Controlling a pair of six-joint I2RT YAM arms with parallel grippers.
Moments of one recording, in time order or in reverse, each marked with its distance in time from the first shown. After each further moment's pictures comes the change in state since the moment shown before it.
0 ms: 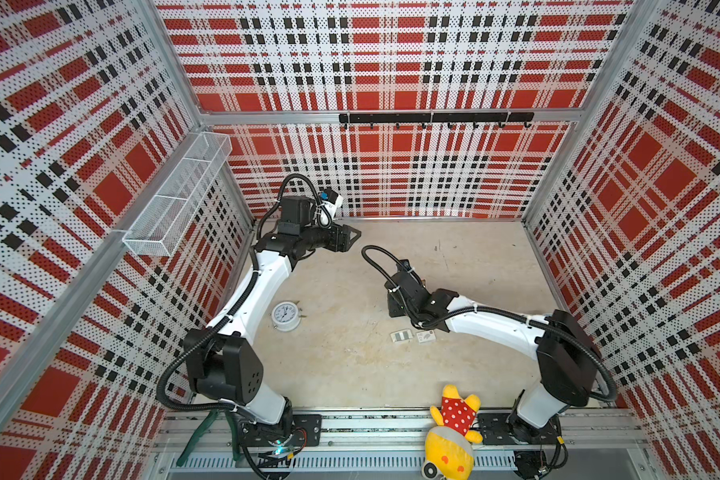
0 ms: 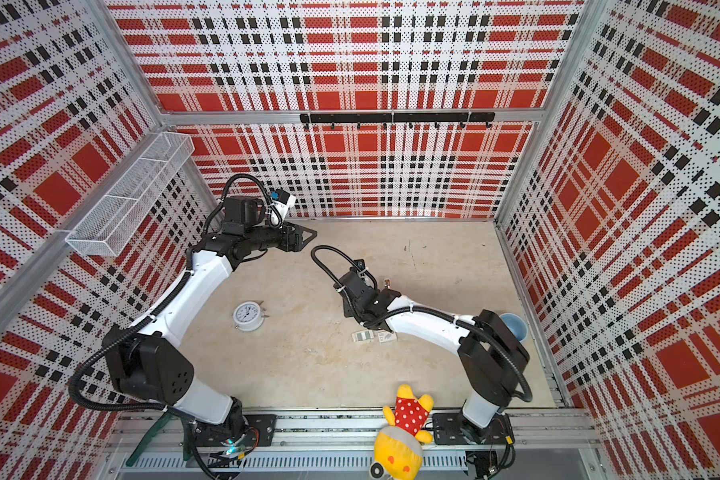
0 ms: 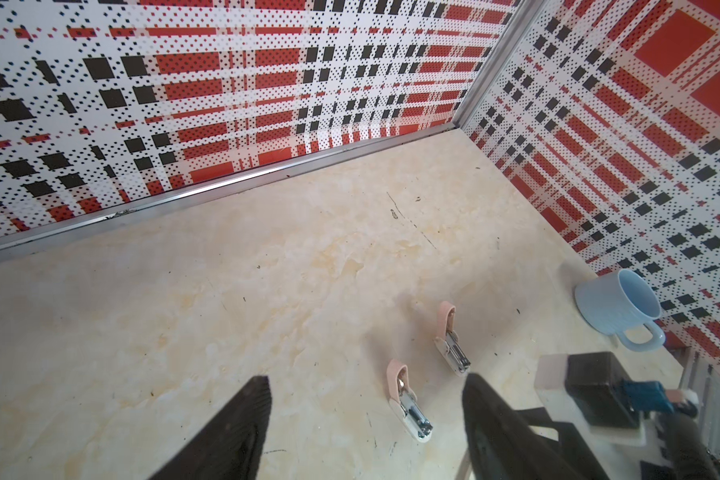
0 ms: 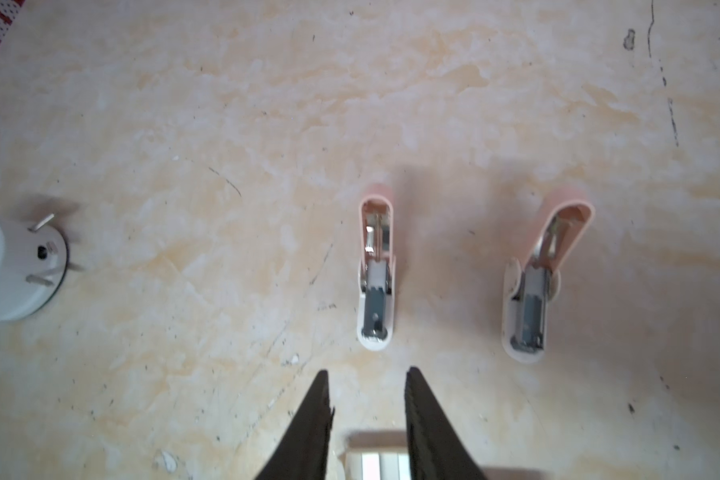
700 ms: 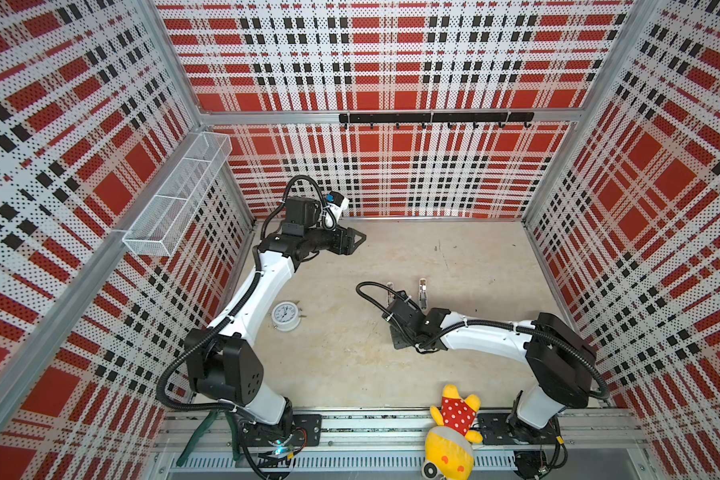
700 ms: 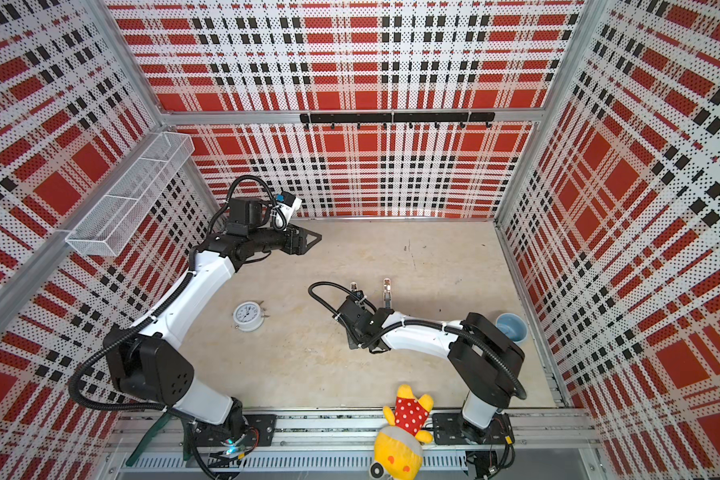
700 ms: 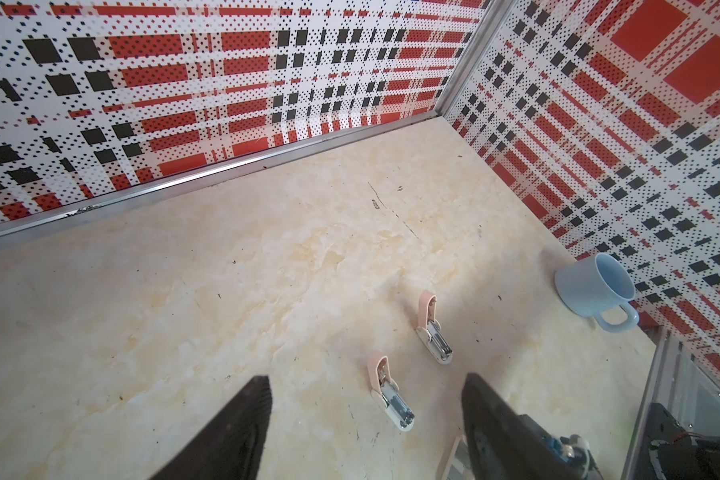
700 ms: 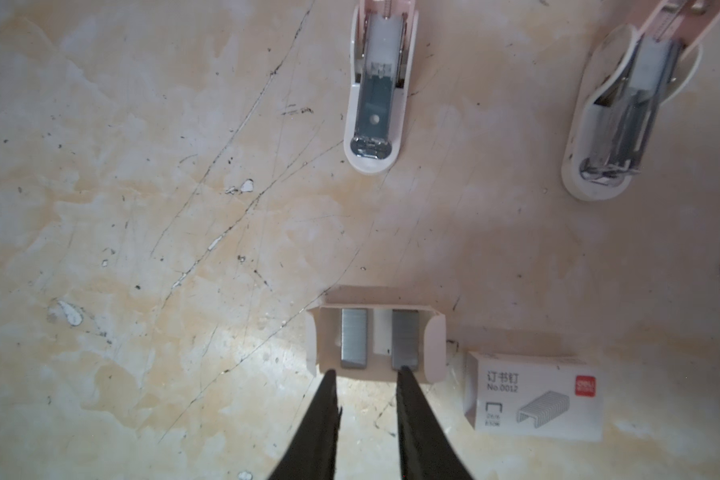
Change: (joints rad) left arm -0.035 0.002 0.000 -0.022 0.016 0.003; right arm 0.086 0.056 -0.095 -0.090 -0.092 0.059
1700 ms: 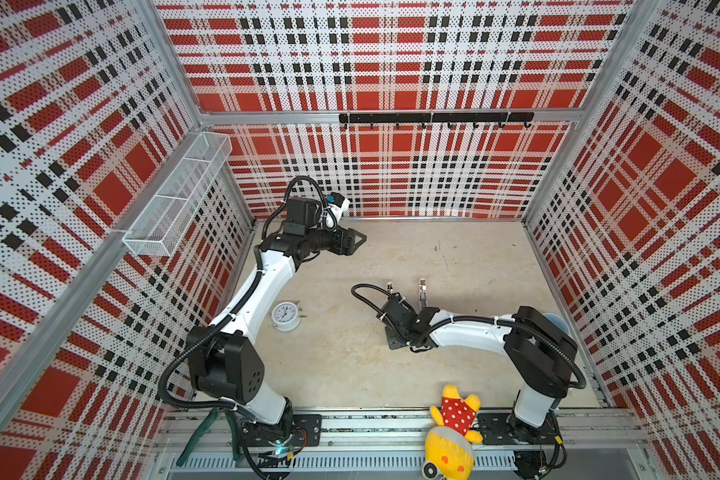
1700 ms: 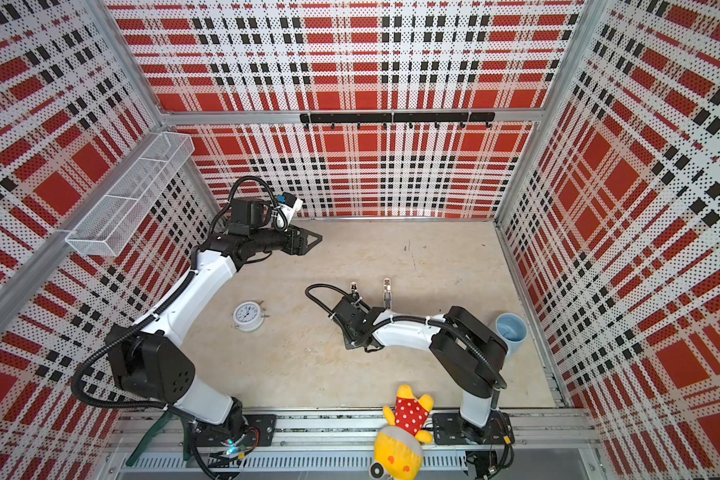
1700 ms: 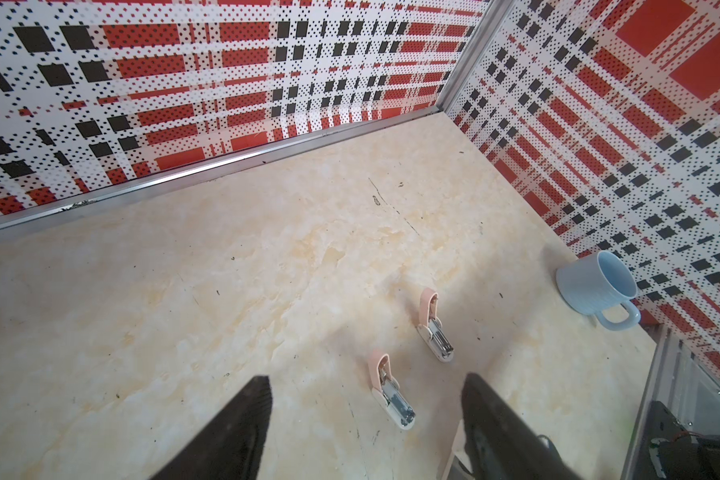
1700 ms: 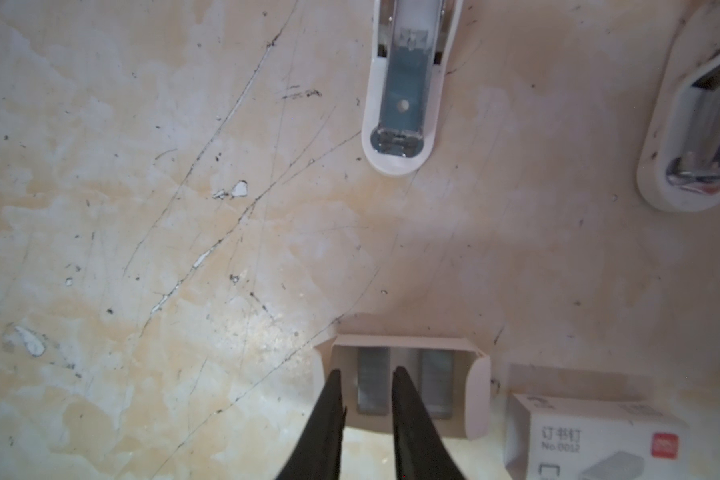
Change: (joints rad) left arm 0.000 0.011 0.000 0.000 0.001 0.000; right arm 0.000 0.102 0.046 0.027 -0.031 0.000
